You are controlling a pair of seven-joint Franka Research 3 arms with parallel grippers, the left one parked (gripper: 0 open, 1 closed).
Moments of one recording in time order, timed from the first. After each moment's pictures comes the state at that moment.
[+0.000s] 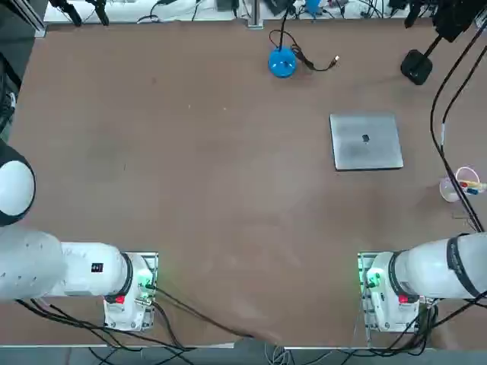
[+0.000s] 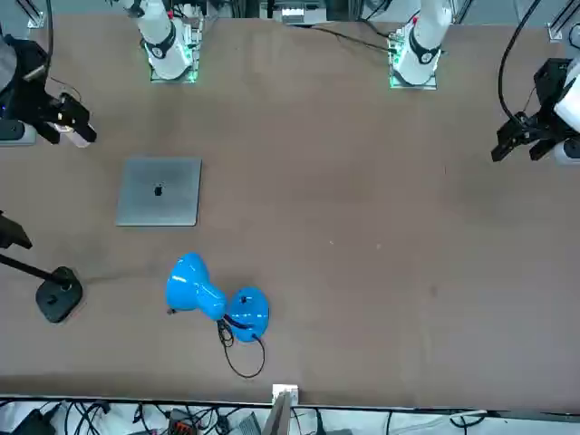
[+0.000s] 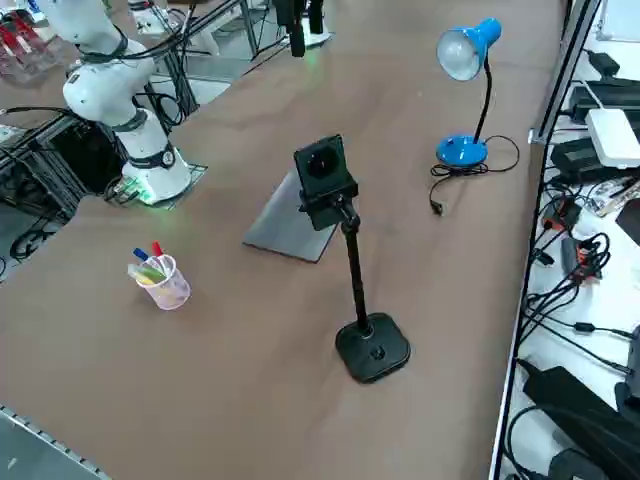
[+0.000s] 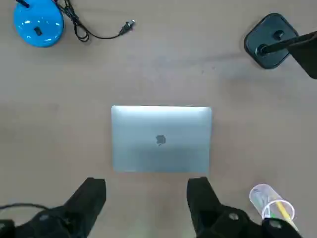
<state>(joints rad) 0.11 -0.05 -0.07 -1.63 0.01 1.56 0.03</state>
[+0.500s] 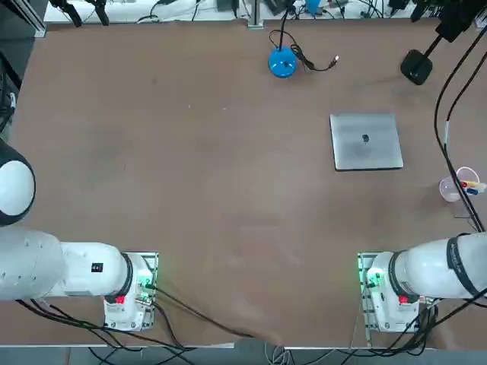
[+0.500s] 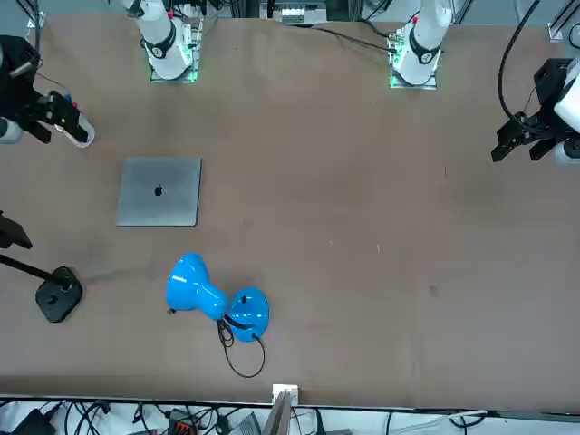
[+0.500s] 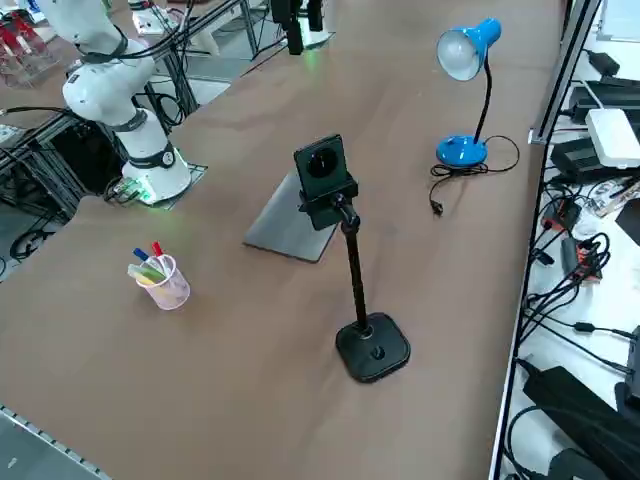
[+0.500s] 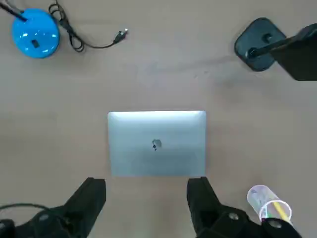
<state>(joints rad) 0.10 -0.04 -0.09 -1.59 0.01 1.56 0.03</state>
